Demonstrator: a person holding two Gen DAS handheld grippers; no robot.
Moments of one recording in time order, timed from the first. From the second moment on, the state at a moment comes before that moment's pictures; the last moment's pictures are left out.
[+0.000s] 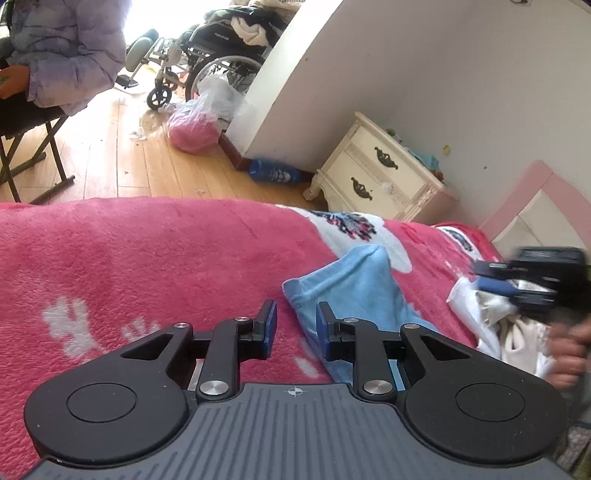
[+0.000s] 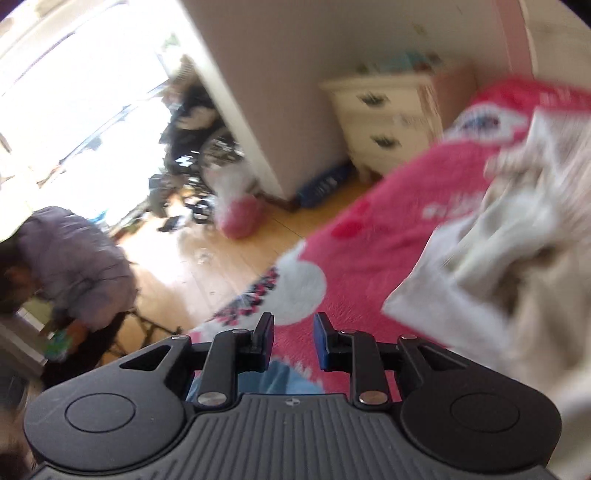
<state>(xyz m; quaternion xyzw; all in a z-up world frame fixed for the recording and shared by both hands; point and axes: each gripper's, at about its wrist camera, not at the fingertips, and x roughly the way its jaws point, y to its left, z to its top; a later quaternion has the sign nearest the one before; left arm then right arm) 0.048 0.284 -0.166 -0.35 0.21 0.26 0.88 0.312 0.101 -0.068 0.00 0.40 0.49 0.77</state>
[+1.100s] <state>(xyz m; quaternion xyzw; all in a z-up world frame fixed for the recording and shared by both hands) -0.091 0.265 -0.120 -0.26 0.36 0.22 0.87 0.261 -0.076 -0.053 -0.03 0.45 0.41 0.79</state>
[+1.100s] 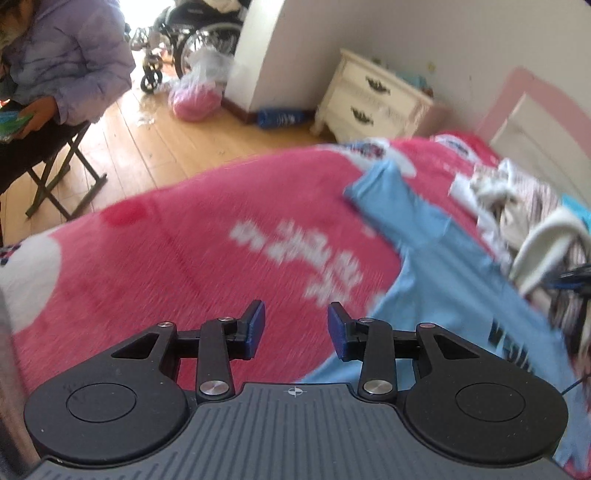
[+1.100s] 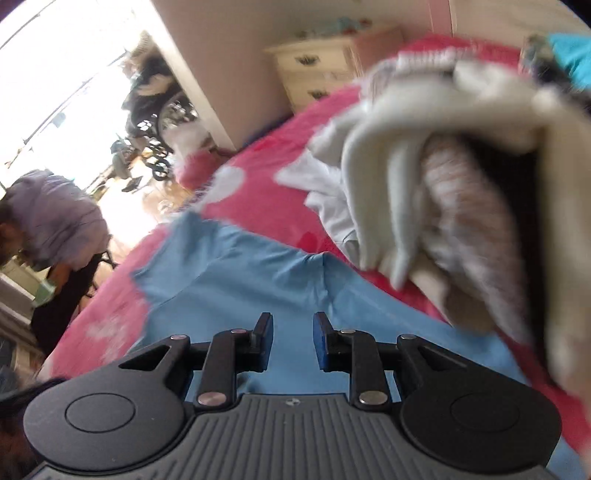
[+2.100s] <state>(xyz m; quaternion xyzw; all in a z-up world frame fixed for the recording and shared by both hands) -0.138 0.235 -0.146 -0.07 0.55 0.21 0.81 -0.029 -0.123 -0.182 -0.26 0.60 0.41 0.64</state>
